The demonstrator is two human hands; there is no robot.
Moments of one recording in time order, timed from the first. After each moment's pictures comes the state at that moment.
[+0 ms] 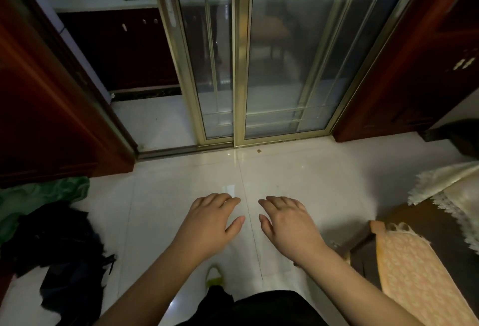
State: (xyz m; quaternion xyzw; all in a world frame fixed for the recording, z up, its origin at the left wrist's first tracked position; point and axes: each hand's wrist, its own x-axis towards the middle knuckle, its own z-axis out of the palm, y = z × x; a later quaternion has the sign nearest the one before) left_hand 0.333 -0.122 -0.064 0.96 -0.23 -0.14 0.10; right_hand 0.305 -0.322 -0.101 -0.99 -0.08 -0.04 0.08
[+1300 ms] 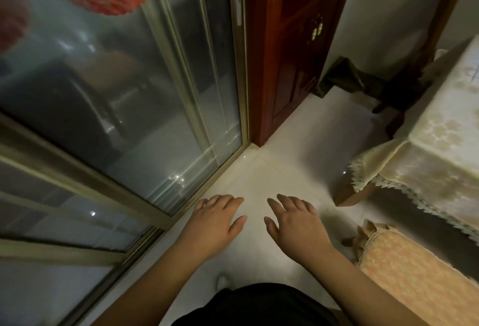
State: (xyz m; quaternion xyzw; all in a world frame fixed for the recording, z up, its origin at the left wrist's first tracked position) left_hand 0.753 -0.485 -0.073 0.82 -0.53 -0.20 0.01; right_hand 0.599 -0.616 -0.089 -0.94 0.29 0.11 0.12
